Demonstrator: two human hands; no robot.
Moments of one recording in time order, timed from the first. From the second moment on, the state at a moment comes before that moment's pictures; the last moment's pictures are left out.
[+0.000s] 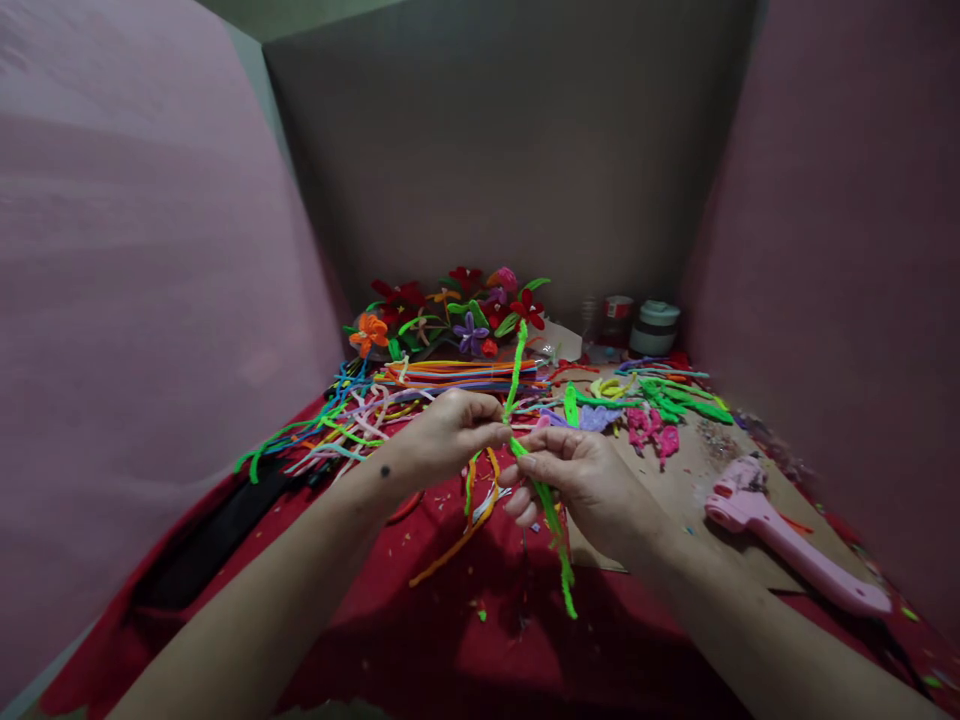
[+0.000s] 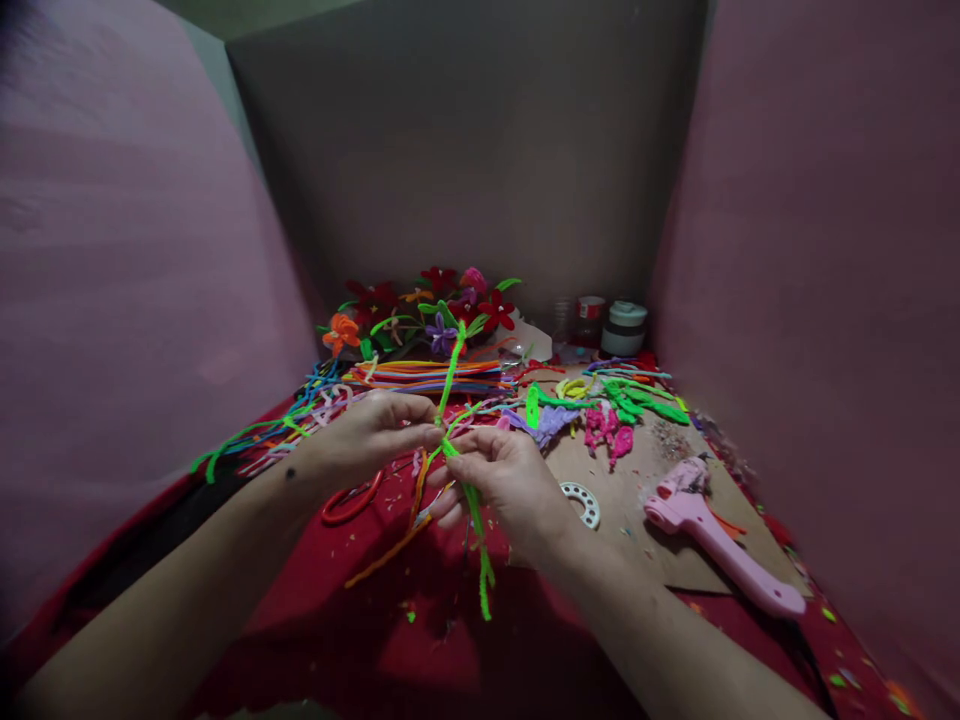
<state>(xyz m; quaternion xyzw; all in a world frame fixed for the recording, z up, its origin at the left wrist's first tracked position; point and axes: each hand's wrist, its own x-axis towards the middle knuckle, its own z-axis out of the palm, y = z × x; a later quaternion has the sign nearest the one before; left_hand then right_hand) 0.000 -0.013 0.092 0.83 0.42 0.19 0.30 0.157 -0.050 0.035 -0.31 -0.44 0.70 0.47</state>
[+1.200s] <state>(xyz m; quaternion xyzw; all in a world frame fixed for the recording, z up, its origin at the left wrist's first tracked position) -0.029 0.020 0.062 0.86 0.37 0.15 0.32 0.163 -0.050 0.053 -0.42 -0.82 0.02 0.40</state>
